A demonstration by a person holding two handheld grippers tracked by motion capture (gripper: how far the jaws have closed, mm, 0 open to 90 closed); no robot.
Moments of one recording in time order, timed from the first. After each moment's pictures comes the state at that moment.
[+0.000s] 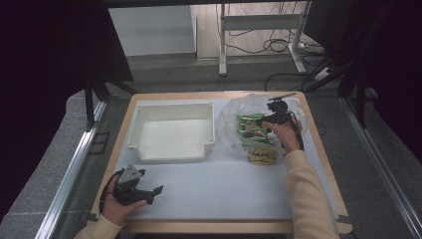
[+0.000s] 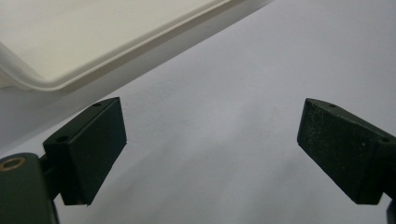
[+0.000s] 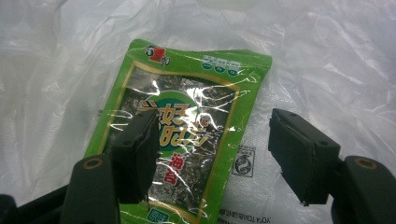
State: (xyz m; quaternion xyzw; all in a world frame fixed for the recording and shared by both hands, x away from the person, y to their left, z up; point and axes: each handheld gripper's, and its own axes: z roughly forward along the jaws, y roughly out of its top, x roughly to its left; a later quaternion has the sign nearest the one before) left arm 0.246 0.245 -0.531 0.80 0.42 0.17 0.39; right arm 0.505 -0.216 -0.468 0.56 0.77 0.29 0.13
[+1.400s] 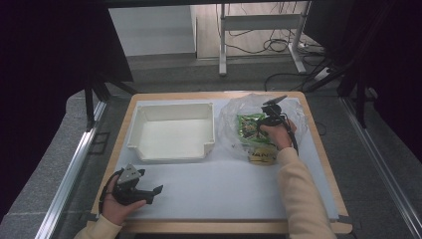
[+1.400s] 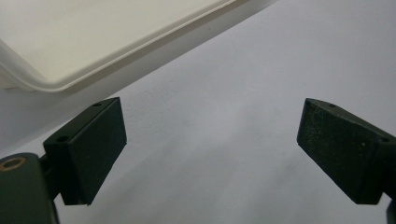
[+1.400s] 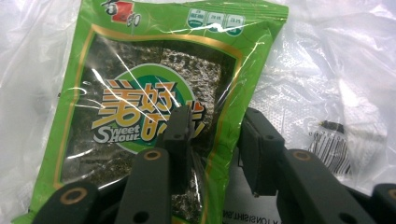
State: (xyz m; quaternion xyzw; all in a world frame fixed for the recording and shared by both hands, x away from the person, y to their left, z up) left arm 0.246 0.246 -0.531 0.80 0.42 0.17 0.40; right arm 0.518 -0.204 -0.493 0.59 0.77 0.21 0.10
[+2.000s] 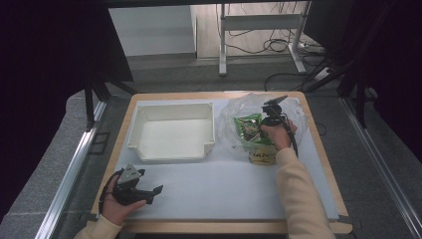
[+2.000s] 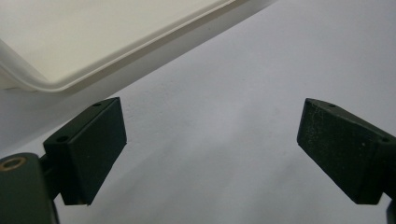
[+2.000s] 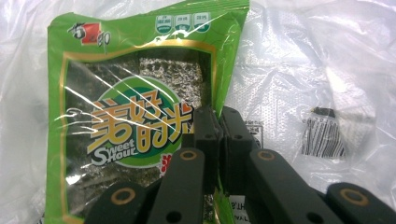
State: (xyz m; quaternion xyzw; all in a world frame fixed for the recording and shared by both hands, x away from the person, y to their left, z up) left arm 0.246 0.246 -0.531 0.80 0.42 0.17 0.39; right arm 0.515 -0.203 -0.490 0.61 0.75 0.21 0.10
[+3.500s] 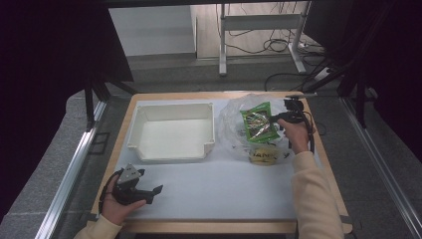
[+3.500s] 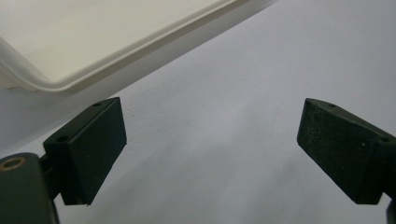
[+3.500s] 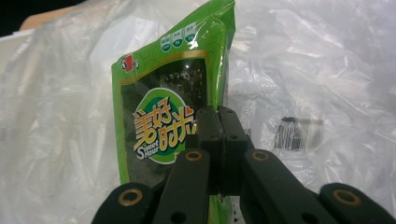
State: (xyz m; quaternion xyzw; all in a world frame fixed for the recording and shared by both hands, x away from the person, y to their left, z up) left arm 0.246 0.246 -0.531 0.80 0.42 0.17 0.39; right arm 0.488 -0.253 -0.444 0.61 0.70 0.36 0.07
